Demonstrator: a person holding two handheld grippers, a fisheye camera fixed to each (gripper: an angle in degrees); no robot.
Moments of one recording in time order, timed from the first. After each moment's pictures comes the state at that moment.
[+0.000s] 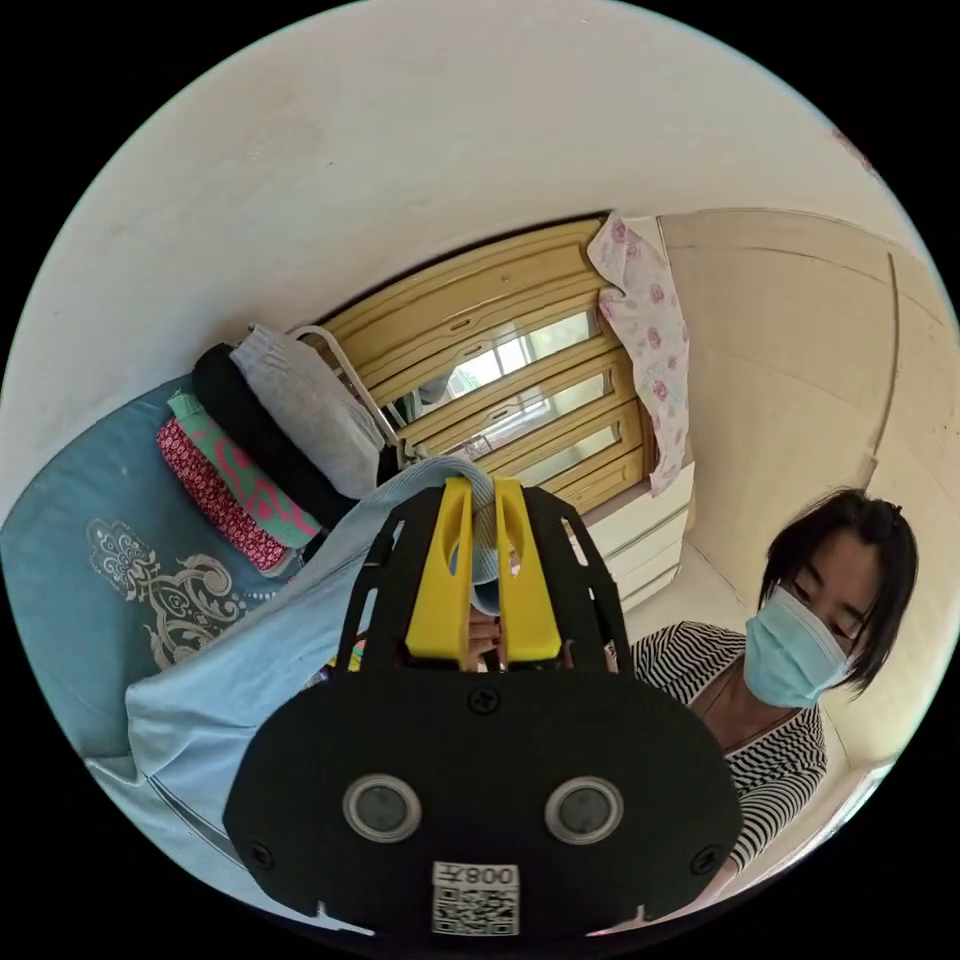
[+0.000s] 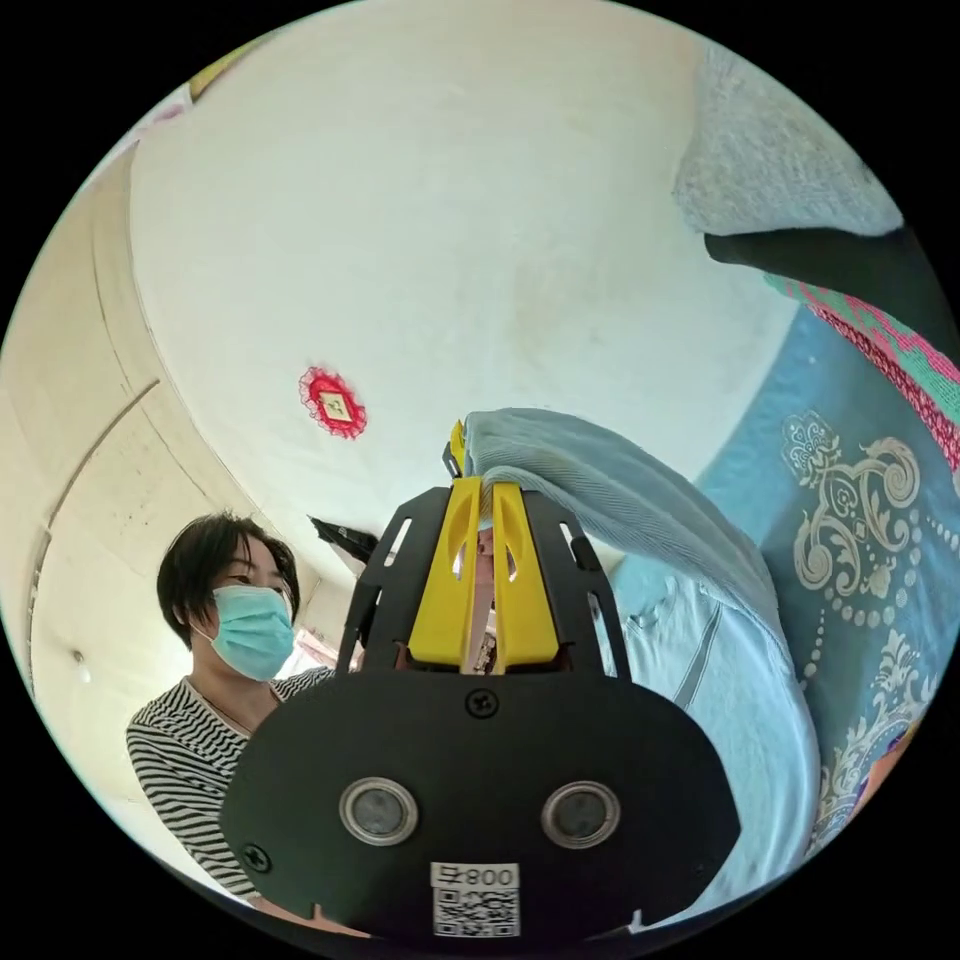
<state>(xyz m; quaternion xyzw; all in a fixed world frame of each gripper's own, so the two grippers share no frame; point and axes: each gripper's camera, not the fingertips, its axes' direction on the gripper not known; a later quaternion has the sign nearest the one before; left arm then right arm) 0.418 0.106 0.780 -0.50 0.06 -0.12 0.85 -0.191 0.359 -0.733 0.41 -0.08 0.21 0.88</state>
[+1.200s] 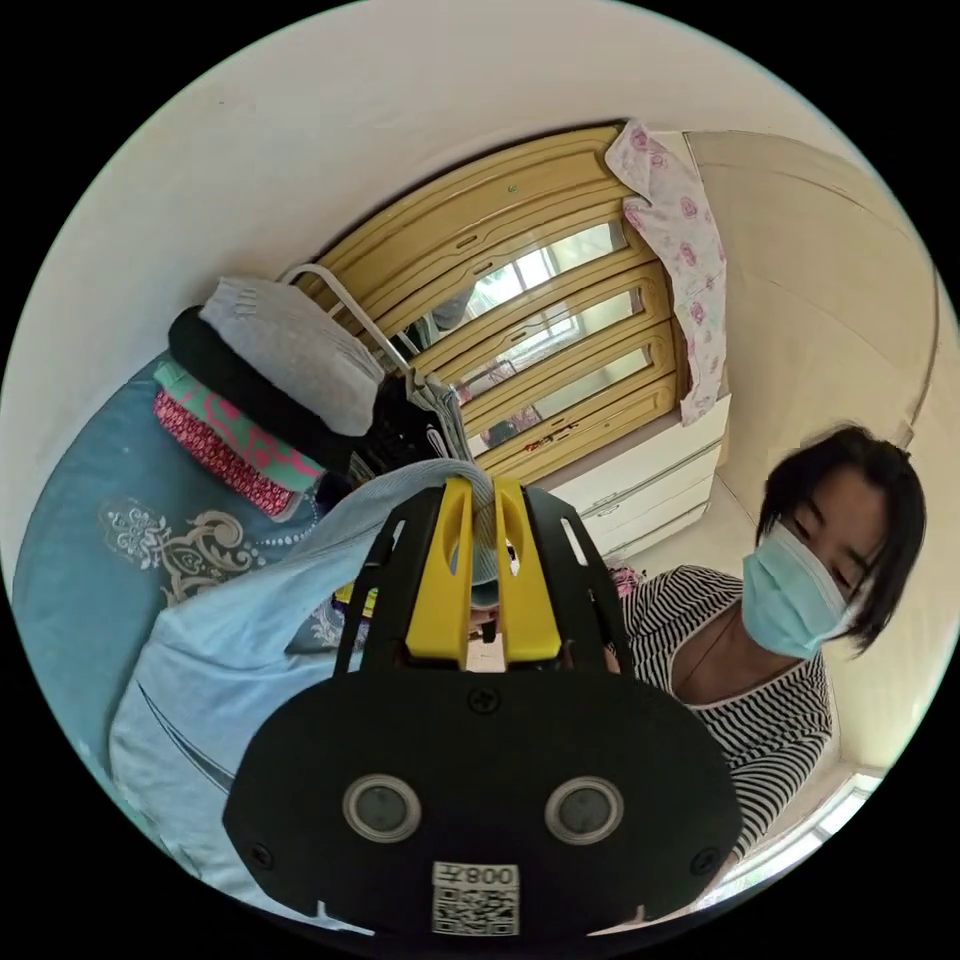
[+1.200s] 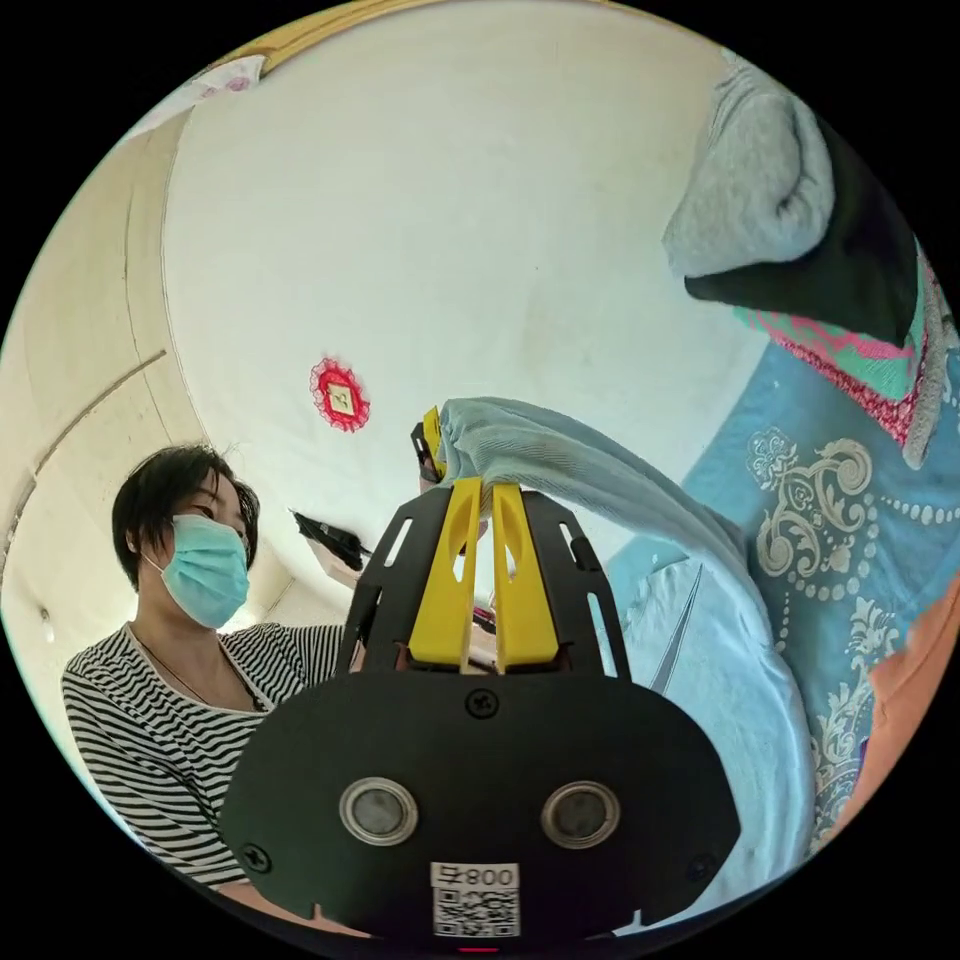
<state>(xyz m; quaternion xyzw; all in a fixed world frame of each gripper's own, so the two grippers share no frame) 0.402 0.114 0.677 -0.59 0.01 -0.09 0.81 -0.258 0.329 -0.679 0.41 -0.04 0.19 0.89</state>
